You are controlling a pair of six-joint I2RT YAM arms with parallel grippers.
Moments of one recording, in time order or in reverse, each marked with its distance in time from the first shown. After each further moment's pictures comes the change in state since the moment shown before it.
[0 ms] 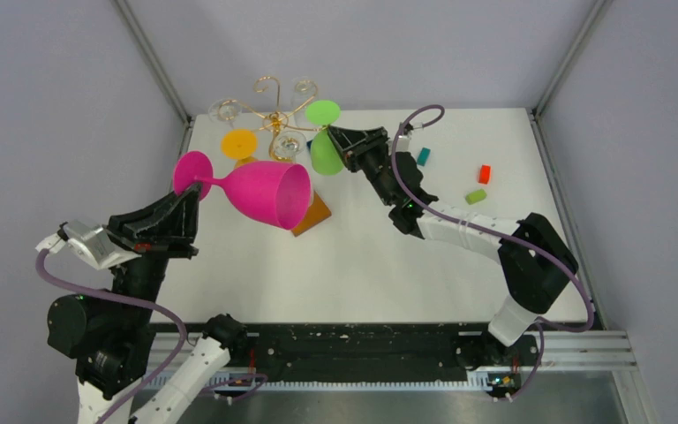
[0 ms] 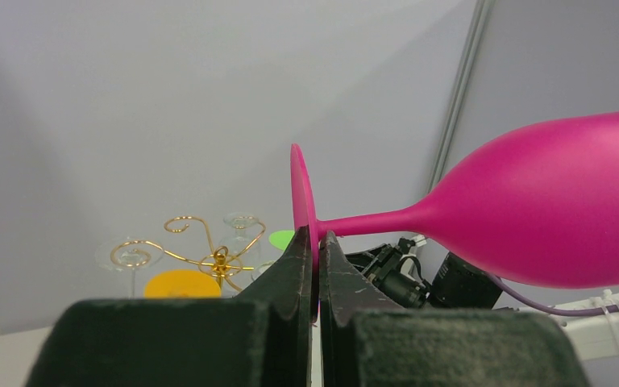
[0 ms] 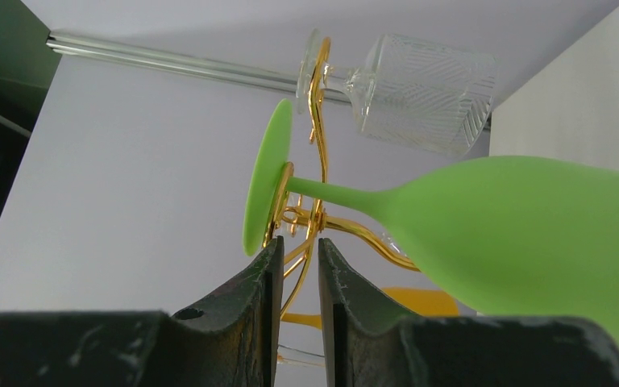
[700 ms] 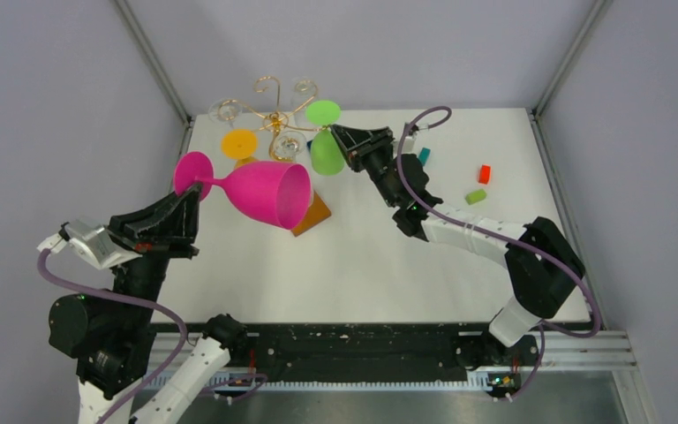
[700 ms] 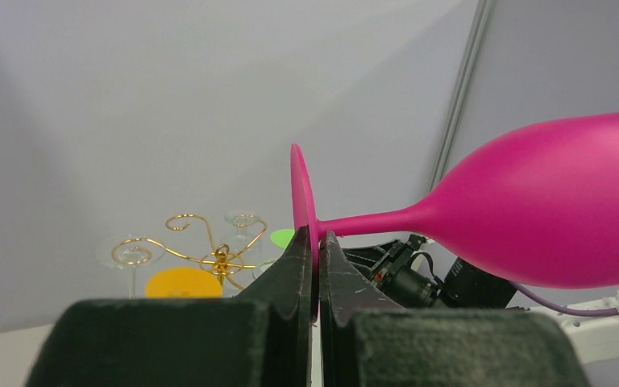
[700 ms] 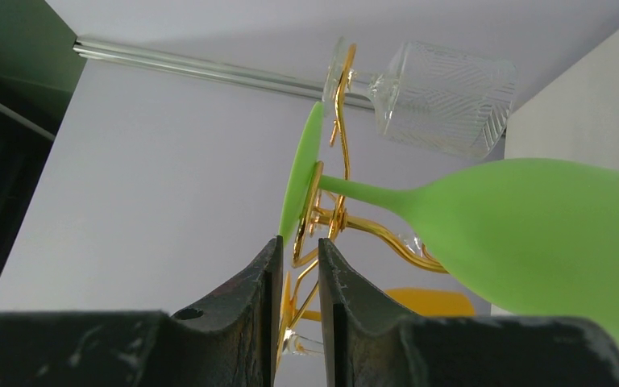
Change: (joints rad) left arm 0.000 -0.005 -0.009 0.000 -0.003 0.000; right arm 0.000 -0.040 -0.030 0.022 0.009 0.000
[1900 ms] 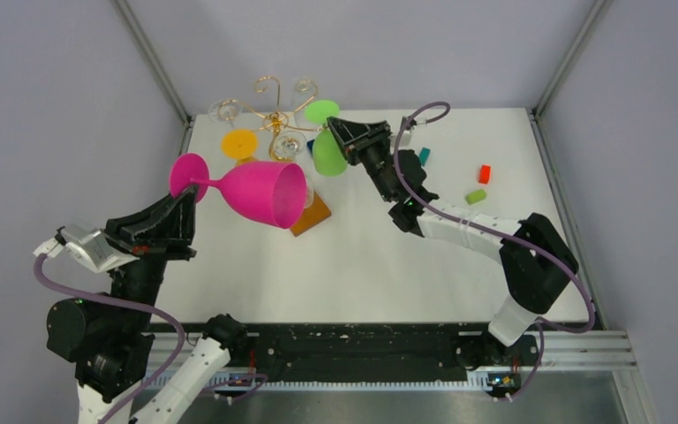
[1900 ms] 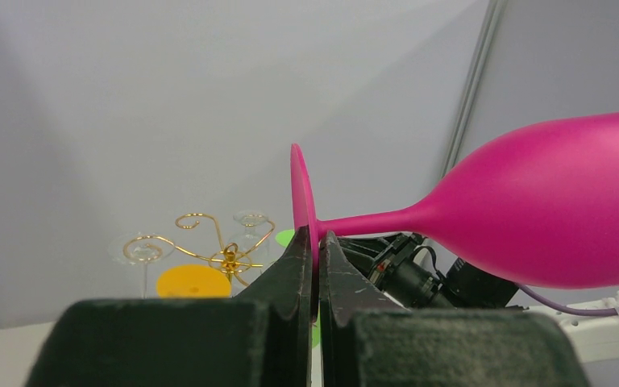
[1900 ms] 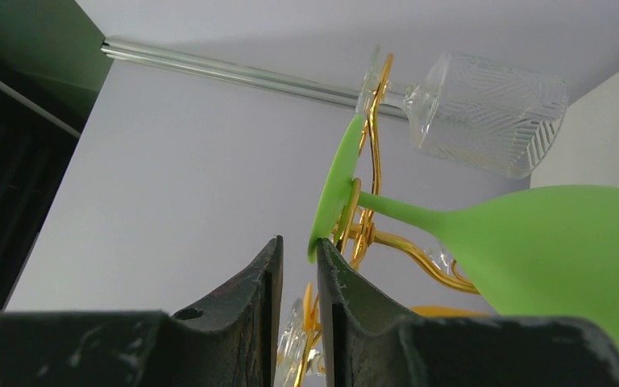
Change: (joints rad) left arm 0.000 -0.014 -0.001 -0.010 -0.022 0.008; right arm -0.001 0.042 0.060 0.034 -0.005 -0.007
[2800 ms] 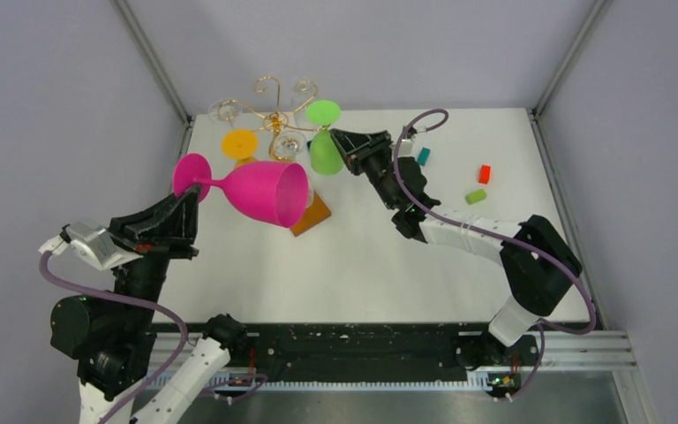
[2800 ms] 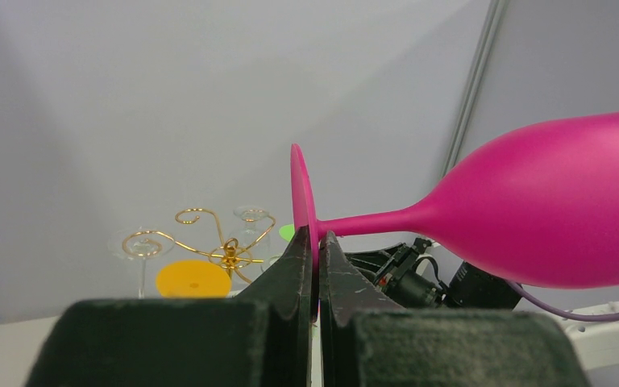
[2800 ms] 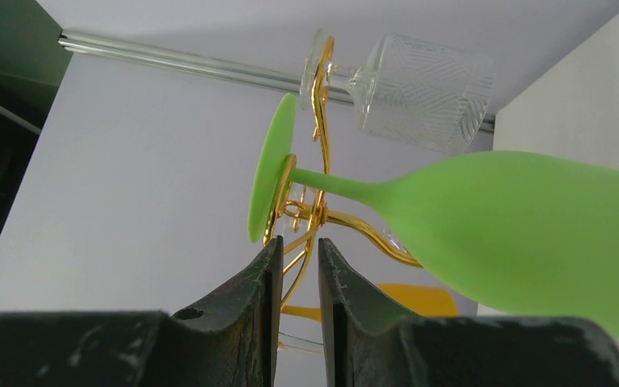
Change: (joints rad) left arm 0.000 0.000 -0.013 0.001 -0.001 0.000; right arm 0.000 -0.023 -0.084 -0.003 -0.004 -0.001
